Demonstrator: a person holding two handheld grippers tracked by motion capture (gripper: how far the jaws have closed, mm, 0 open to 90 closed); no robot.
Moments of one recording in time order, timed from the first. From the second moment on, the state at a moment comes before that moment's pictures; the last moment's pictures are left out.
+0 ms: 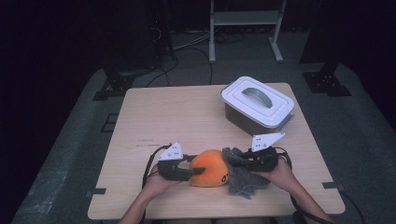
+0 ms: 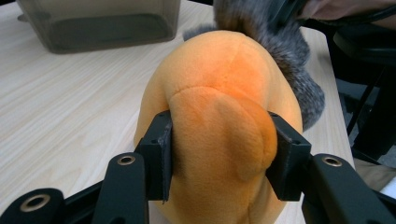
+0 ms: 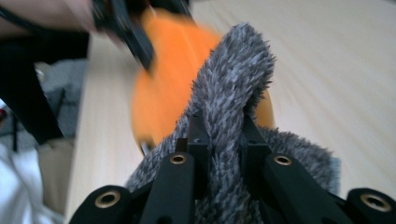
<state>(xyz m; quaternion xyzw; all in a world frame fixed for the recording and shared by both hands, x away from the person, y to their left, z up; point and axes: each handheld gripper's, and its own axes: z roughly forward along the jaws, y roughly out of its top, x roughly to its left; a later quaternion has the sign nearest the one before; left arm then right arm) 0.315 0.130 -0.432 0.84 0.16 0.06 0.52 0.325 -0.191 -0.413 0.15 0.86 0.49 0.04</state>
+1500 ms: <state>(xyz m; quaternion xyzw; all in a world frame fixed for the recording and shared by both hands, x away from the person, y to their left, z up) 0.298 0.106 -0.418 0.86 0.09 0.16 0.47 0.324 -0.153 -0.378 0.08 0.87 0.49 0.05</state>
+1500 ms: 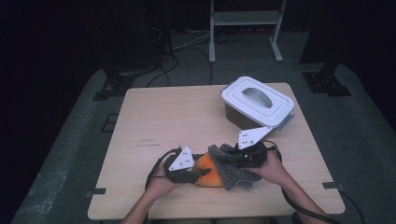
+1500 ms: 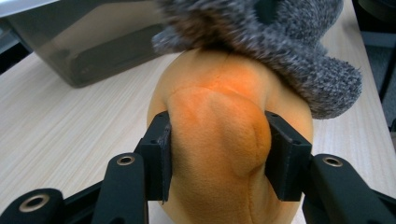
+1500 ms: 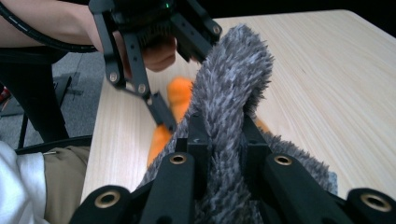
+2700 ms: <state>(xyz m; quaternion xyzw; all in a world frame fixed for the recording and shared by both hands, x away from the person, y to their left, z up) 0.312 0.120 -0.426 0.86 0.08 0.10 0.49 0.328 -0.190 -0.405 0.14 0.88 0.45 0.02</state>
